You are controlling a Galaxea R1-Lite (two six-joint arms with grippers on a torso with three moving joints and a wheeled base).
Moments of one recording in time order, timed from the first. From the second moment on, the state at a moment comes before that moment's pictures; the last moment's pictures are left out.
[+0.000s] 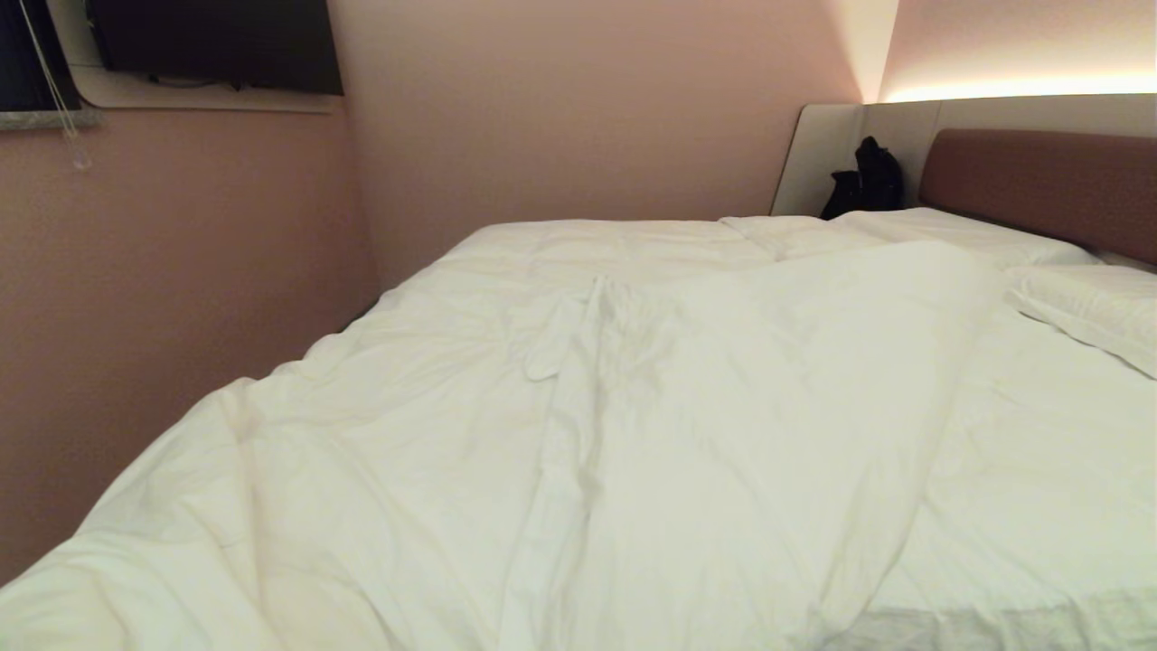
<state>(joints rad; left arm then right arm) 0.17 0.74 -0.23 0.18 0.22 -0.20 0.01 0.00 0.00 0.01 0.00 -0.01</state>
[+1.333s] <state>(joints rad) 0.17 0.55 -0.73 0.68 0.19 -0.48 0.01 0.00 0.00 0.01 0.00 -0.01</state>
